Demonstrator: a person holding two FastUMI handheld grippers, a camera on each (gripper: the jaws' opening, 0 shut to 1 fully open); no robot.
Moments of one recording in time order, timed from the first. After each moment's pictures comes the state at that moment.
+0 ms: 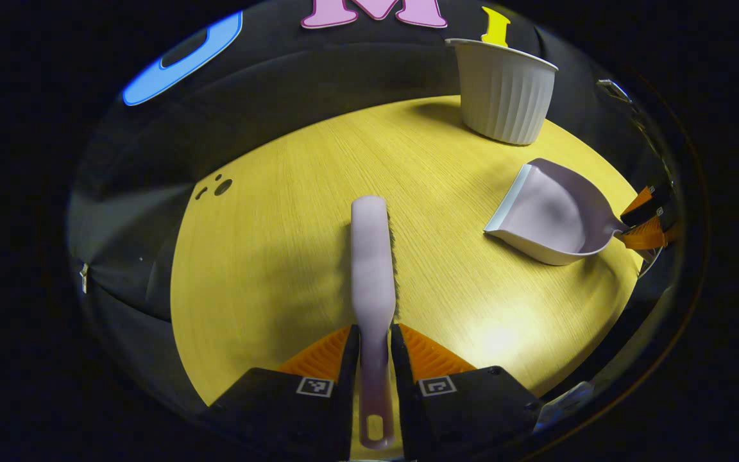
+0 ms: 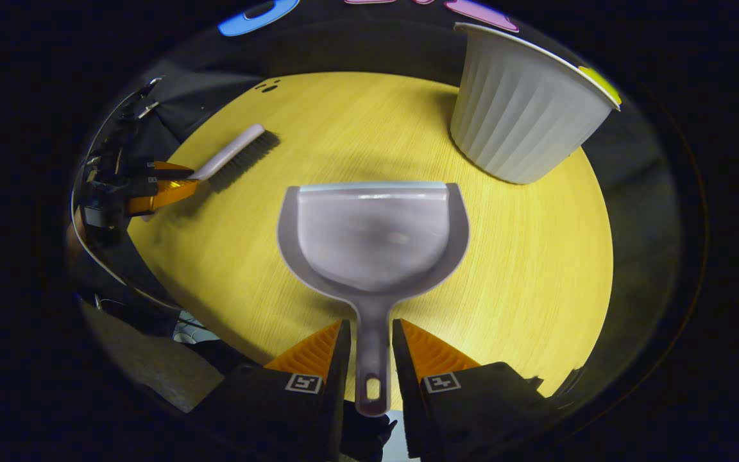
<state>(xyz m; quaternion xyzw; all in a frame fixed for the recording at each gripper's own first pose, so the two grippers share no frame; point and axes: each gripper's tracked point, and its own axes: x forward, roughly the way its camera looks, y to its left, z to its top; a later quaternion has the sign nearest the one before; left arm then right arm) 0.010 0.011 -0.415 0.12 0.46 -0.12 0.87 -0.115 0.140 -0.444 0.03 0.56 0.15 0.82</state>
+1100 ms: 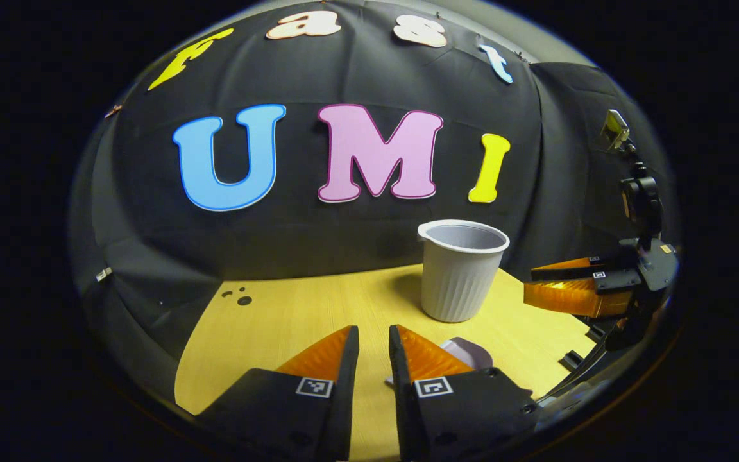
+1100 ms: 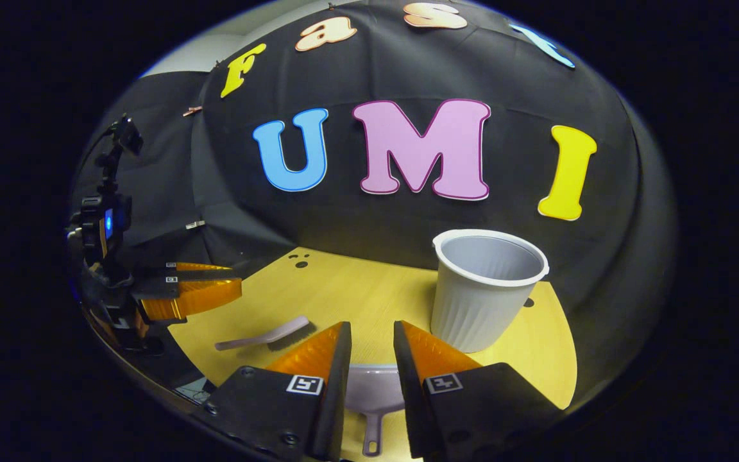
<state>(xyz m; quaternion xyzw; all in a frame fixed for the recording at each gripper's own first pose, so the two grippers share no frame) 0.009 -0.107 -0.162 0.00 0.17 -0.08 0.98 -0.037 0.110 -0.223 0.08 0.18 0.14 0.97</state>
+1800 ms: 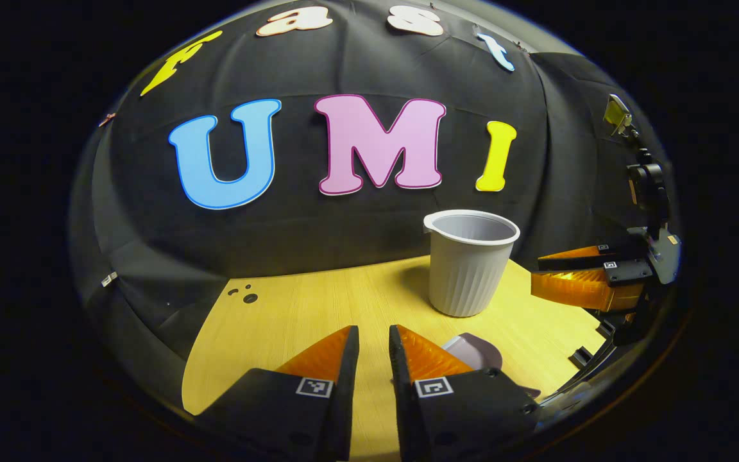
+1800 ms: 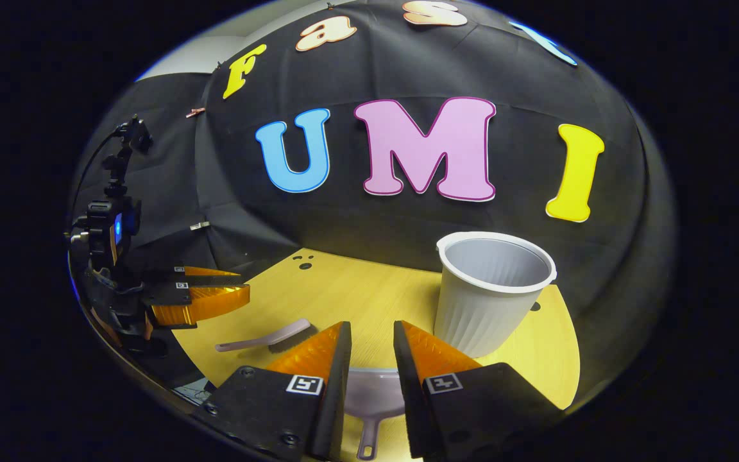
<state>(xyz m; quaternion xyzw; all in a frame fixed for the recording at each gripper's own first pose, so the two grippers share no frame) 0.025 -0.110 -0.173 0.01 0.20 -0.07 0.98 -0.021 0.112 -0.225 0.09 0.19 0.16 0.97</state>
